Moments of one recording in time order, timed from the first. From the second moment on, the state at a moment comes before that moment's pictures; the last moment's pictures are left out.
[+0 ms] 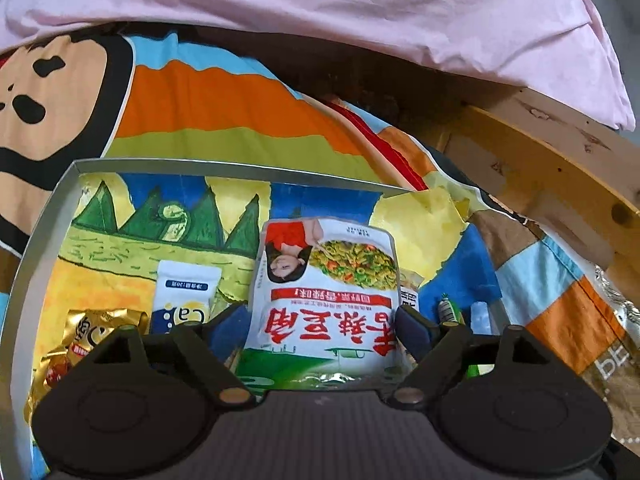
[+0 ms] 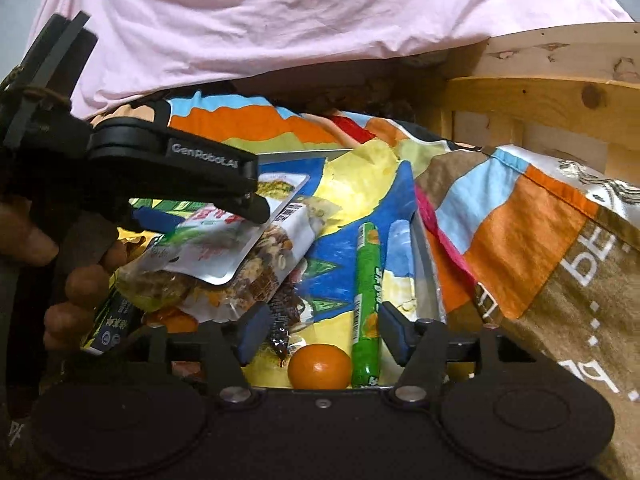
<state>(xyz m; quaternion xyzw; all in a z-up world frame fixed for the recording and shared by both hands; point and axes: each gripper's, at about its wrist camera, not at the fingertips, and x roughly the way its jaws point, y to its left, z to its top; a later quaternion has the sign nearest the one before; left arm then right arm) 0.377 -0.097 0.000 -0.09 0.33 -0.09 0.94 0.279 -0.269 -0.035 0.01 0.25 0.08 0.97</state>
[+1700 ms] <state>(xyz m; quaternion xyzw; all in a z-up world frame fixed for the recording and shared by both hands) 0.141 -0.010 0.094 -0.10 0.25 -0.06 0.96 0.078 -0.240 0.104 -0.02 0.12 0.07 0.99</state>
